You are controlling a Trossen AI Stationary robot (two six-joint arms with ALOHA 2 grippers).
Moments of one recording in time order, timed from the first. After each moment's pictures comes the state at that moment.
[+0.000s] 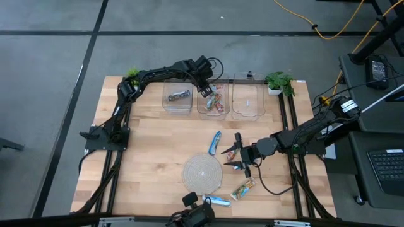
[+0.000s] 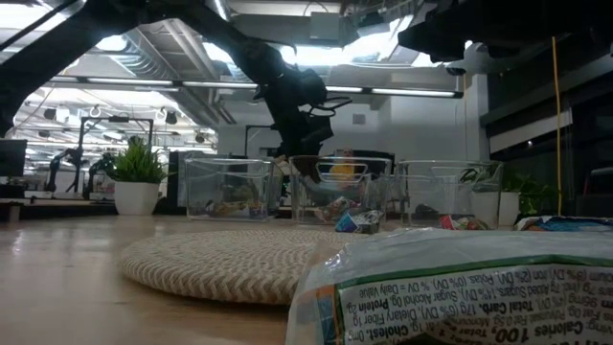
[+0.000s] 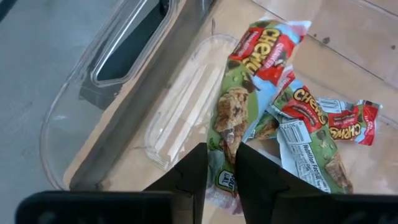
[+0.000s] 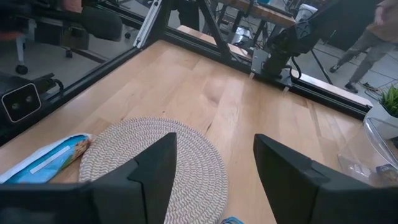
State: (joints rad) left arm 0.60 2.16 1.80 -0.66 0.05 0.05; right arm 0.42 1.31 0.54 0.48 0.22 -0.22
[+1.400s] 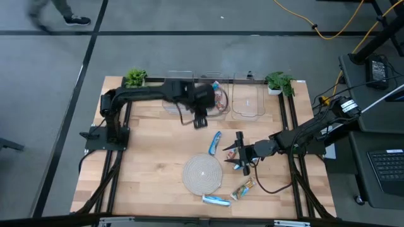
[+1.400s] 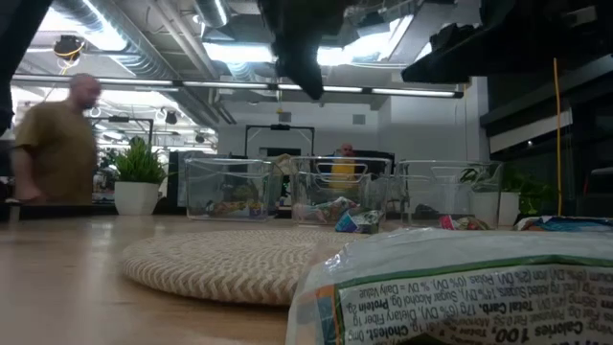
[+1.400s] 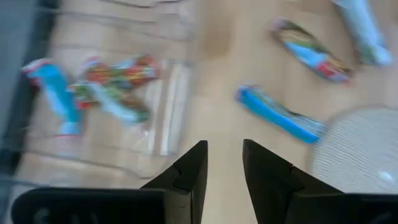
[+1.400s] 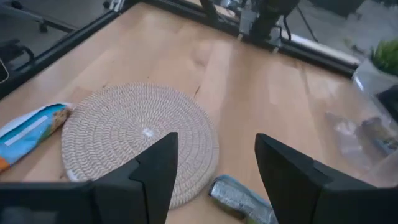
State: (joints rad) left arm 0.17 1.85 1.80 -1.01 -0.02 0.00; right arm 0.42 1.31 0.54 0.36 0.31 -0.14
